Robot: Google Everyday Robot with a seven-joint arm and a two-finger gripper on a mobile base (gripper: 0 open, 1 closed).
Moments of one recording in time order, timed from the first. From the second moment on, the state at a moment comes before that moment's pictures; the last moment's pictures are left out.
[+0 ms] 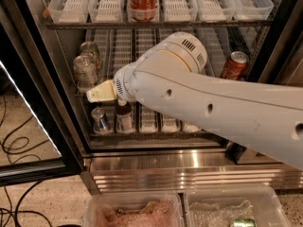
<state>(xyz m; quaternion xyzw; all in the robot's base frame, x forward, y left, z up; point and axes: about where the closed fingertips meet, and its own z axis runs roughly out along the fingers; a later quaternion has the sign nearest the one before) 0.569 0.074 0.870 -0.22 0.87 0.13 0.41</state>
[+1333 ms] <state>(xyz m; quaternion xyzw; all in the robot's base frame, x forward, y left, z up) 0.605 0.111 0.873 -0.21 0.85 0.13 0.46</state>
